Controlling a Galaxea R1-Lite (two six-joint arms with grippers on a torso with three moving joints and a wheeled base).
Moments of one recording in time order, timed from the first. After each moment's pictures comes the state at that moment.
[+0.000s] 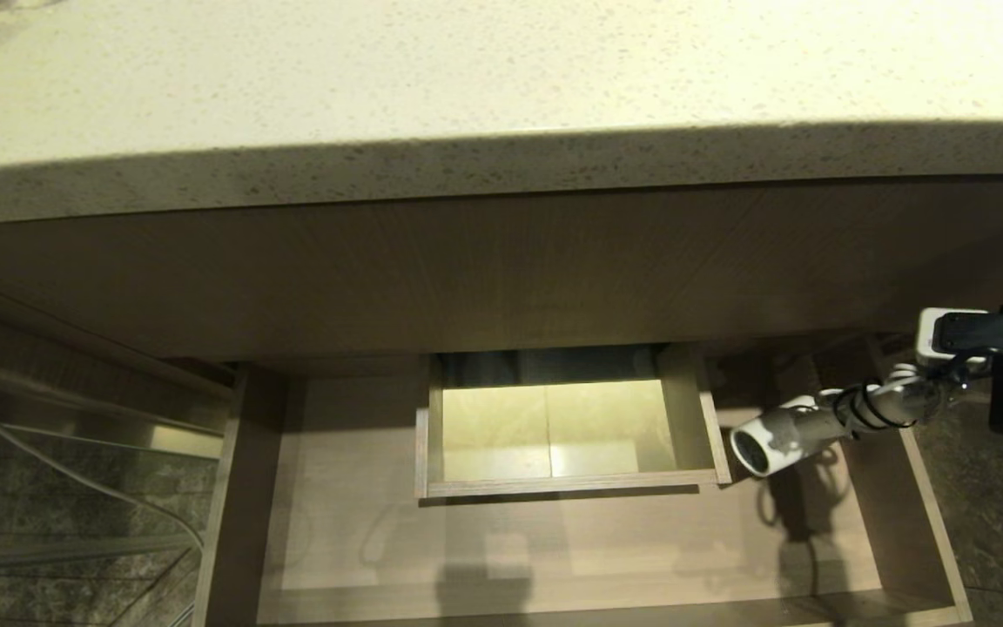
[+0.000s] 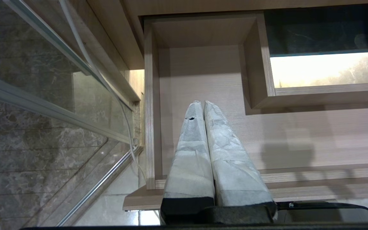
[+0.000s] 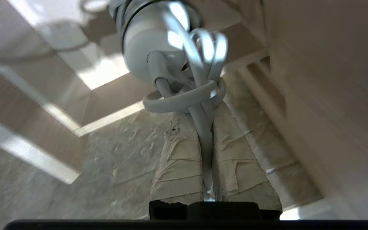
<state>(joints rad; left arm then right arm) 0.00 0.00 0.00 0.00 0.00 0.00 -0.18 1.48 -1.05 0.27 0.04 -1.35</state>
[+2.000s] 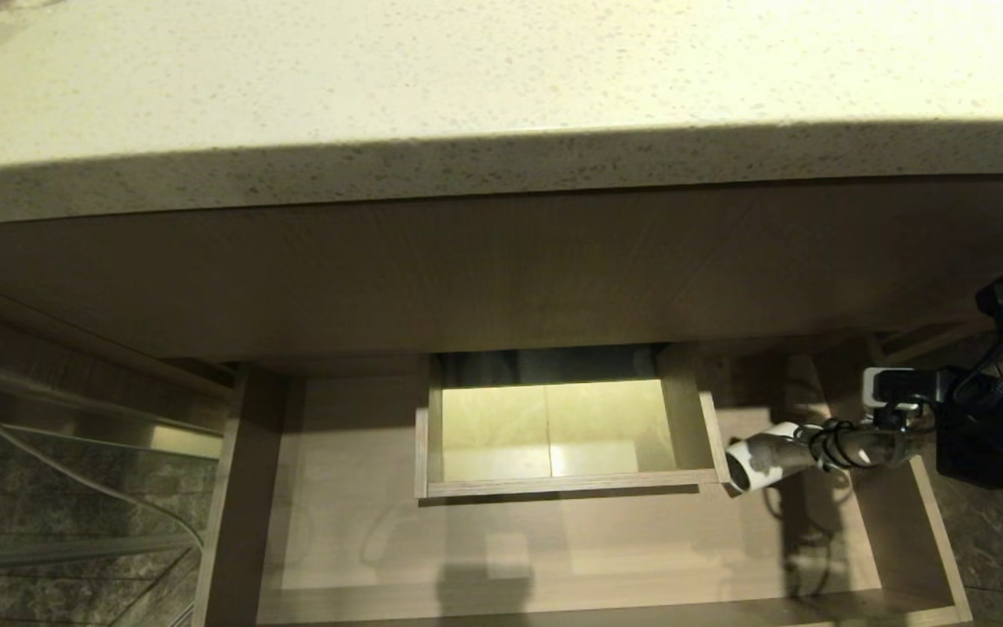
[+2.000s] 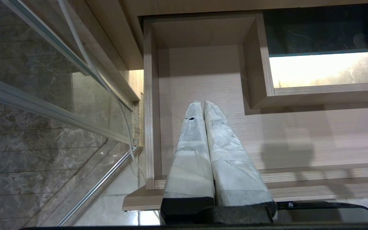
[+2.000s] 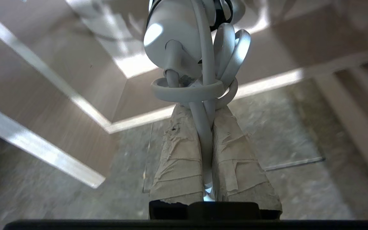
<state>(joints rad) 0.00 0.00 0.00 0.00 0.00 0.00 -0.22 1.72 -1.01 0.20 0.00 -1.37</state>
